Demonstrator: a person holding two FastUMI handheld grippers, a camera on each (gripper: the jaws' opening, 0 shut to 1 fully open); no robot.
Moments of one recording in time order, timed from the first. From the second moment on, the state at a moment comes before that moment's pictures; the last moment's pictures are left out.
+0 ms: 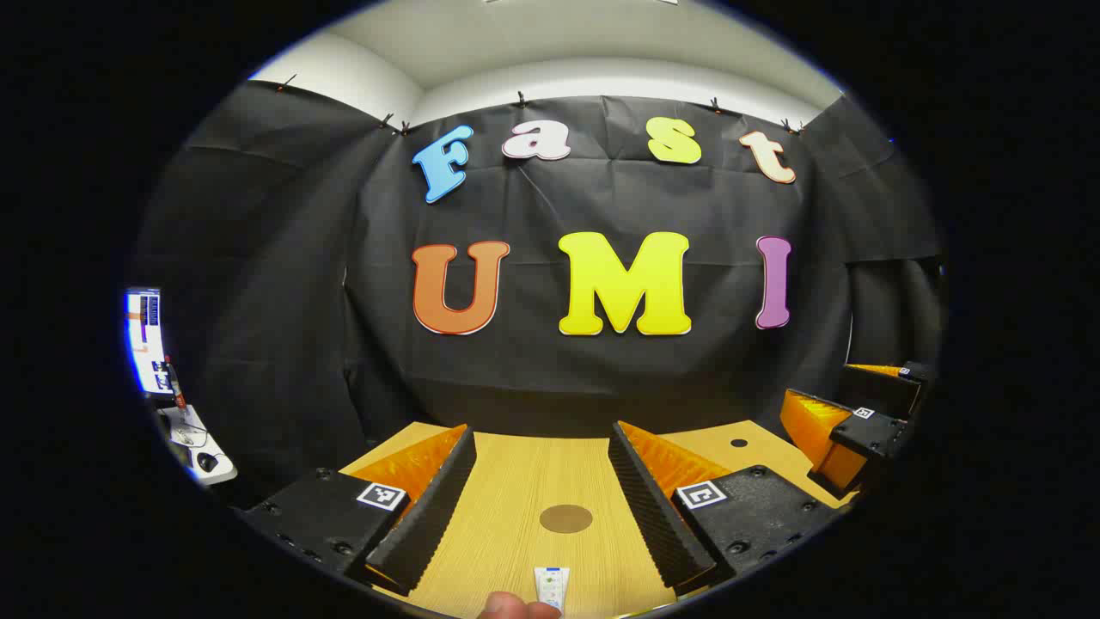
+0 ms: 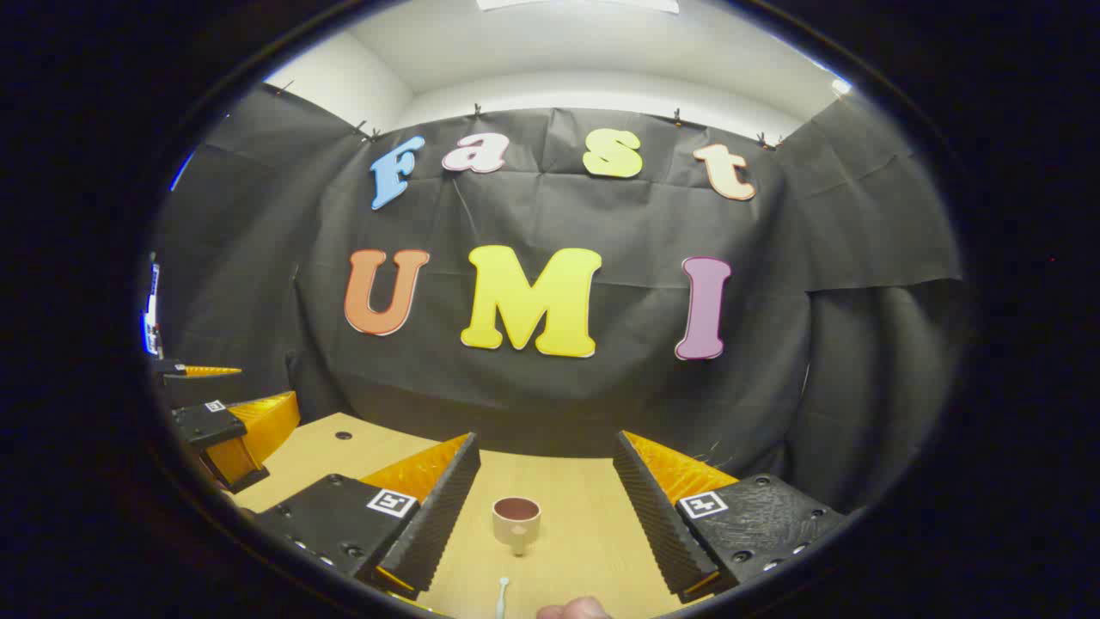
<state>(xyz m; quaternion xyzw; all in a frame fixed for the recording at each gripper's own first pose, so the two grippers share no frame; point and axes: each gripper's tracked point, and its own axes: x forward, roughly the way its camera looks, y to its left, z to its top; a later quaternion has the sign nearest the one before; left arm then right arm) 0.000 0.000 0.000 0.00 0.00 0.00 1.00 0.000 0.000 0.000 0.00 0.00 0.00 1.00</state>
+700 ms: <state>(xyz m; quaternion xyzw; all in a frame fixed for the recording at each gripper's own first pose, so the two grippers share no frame) 0.013 0.000 0.000 0.01 0.00 0.00 1.00 0.014 0.000 -0.009 0.01 0.01 -0.01 1.00</state>
